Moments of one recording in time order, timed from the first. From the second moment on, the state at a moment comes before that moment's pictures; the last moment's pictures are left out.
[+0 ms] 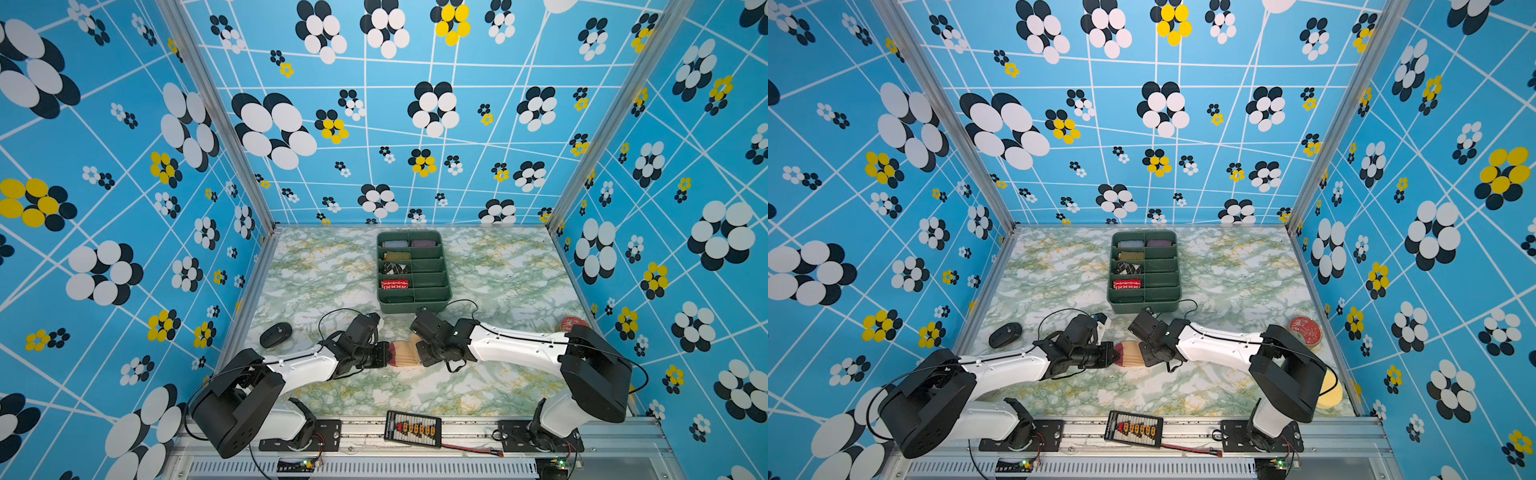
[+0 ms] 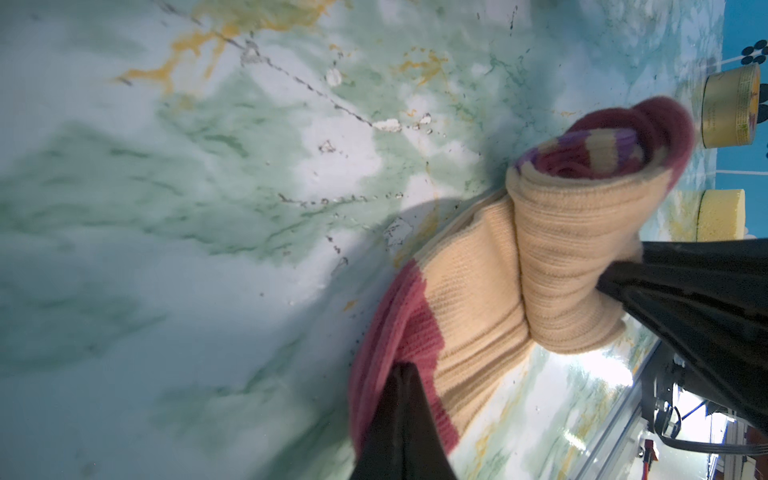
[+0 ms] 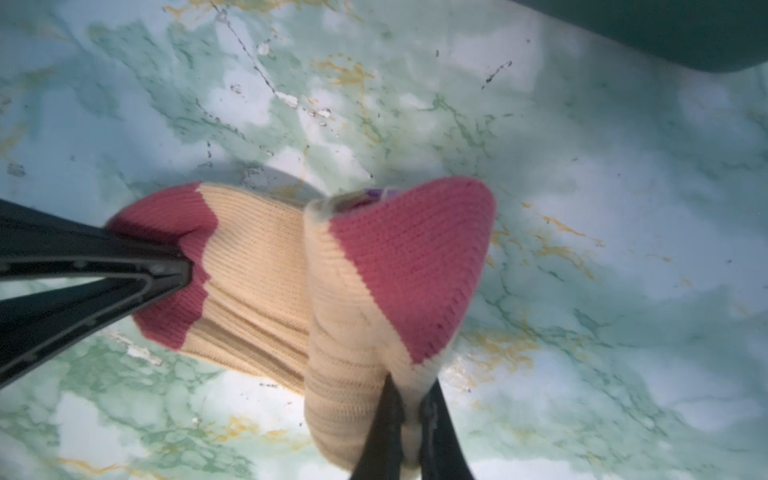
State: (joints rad) left arm -0.66 1.35 0.43 0.01 0.32 -0.68; right arm 1.00 1.63 0.97 -0.57 0.18 0.55
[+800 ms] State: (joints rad) left arm -0.72 1.45 0.51 0.22 0.44 -0.79; right arm 1.06 1.70 1.08 -0.70 0.24 0.55
